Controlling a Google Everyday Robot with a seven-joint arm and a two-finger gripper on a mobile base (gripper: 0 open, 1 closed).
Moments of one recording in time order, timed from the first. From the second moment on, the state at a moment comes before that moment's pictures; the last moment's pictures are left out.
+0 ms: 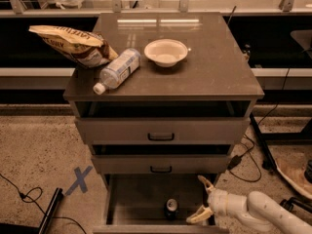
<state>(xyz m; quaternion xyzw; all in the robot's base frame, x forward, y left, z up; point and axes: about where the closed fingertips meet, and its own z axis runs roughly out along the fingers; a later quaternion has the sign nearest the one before) 0.479 -0.158 0.350 -0.46 0.68 0.31 0.48</state>
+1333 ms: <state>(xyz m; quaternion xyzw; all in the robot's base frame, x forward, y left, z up) 0.489 -0.121 0.262 -0.49 0.68 0.28 0.47</state>
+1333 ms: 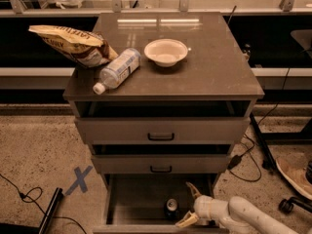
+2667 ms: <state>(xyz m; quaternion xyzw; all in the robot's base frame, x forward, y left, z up) 0.498 -0.088 0.195 -0.50 0.70 0.30 0.41</state>
